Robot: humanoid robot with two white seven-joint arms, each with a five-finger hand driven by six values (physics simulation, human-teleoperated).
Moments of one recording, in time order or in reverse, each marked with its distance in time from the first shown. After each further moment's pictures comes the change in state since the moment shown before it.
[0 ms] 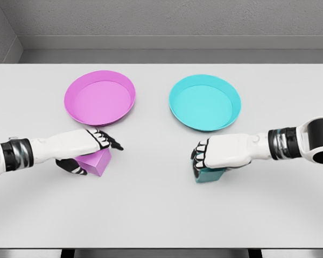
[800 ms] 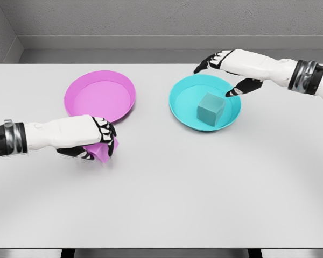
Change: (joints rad) left arm -0.126 0.006 0.007 0.015 0.008 -0.177 -0.004; right arm -0.063 0.263 -0.393 0.455 -0.145 0.000 0.000
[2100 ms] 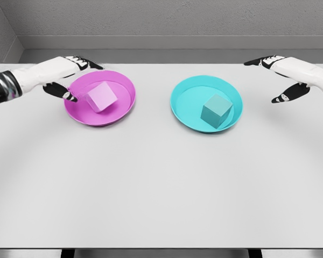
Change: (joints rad) left arm -0.147 -0.266 0.142 0.662 0.000 -0.082 0.008; right arm 0.101 -0.088 -0.165 0.166 0.015 0.000 0.000
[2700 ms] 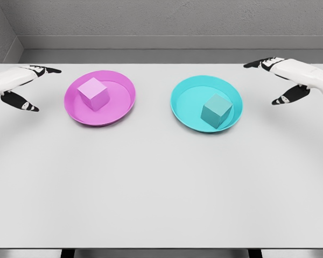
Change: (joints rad) left arm 0.040 0.102 0.014 0.110 0.086 -0.032 0.001; right arm 0.015 -0.012 -0.002 -0.027 -0.001 0.000 0.000
